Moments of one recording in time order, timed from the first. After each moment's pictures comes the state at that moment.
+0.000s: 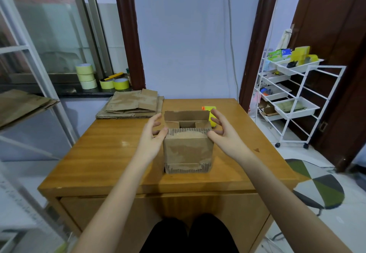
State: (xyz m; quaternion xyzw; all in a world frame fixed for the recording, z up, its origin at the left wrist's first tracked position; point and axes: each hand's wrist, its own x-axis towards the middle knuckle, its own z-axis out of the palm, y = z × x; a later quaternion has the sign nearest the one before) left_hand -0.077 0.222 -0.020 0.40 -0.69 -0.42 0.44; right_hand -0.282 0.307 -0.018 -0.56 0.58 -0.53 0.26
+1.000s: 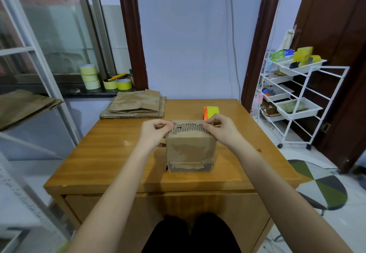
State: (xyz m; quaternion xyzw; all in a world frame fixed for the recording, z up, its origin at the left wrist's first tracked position) left_hand -0.080 0.213 -0.001 0.46 -0.64 -0.47 0.41; right_hand -0.275 0.282 -0.004 -0.50 0.69 -0.47 0.20
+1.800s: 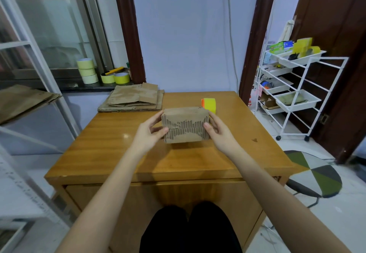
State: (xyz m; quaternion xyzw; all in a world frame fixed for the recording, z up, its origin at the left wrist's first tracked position) left_hand -0.061 0.221 -0.028 0.36 -0.72 -0.46 0.37; right_hand -0.280 0.301 -0.053 -0.54 0.56 -0.56 0.30
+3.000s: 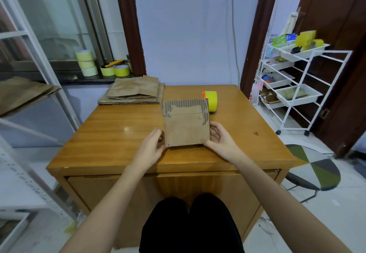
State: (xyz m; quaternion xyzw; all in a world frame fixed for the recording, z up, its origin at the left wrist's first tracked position) left_hand -0.053 0.219 -0.097 0.40 -0.85 -0.20 0.28; right_hand -0.280 0.320 -0.082 -0.50 0.59 -0.51 0.37
